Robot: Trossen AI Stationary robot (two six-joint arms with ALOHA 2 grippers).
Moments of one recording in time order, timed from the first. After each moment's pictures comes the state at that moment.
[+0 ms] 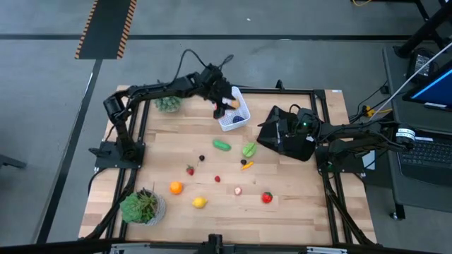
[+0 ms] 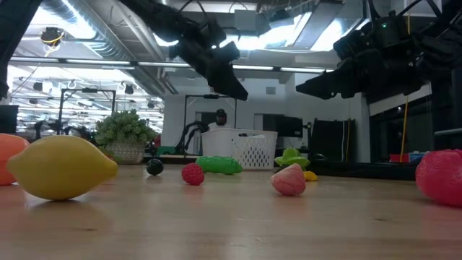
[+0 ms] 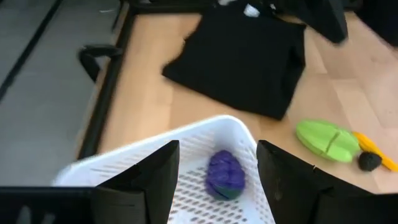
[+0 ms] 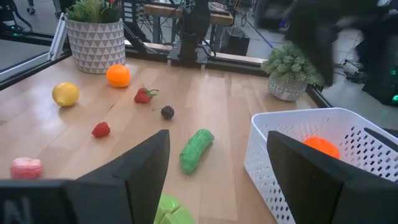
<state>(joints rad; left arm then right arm) 0.56 1.80 1.38 -0.28 0.41 0.37 -0.40 1.15 0.26 0.73 -0.44 -0.21</state>
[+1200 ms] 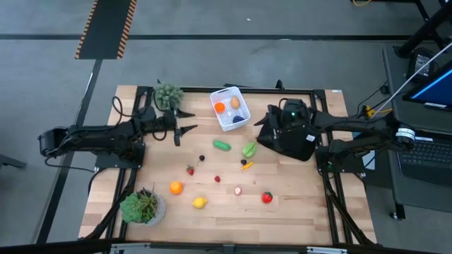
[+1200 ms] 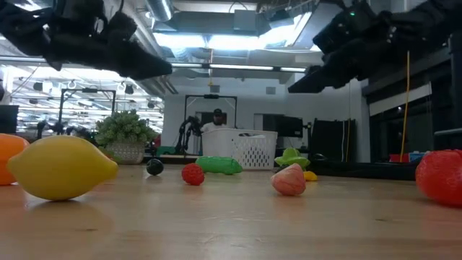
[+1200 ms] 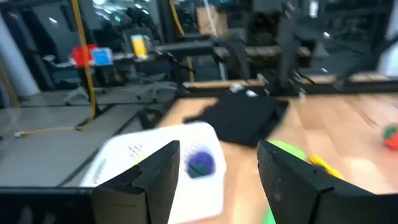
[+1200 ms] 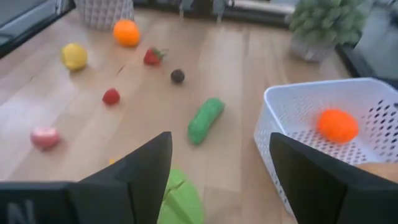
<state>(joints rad) 0.42 0.85 0.24 0.52 0.16 0.14 -0.40 1.15 0.56 0.12 -0.44 -0.34</state>
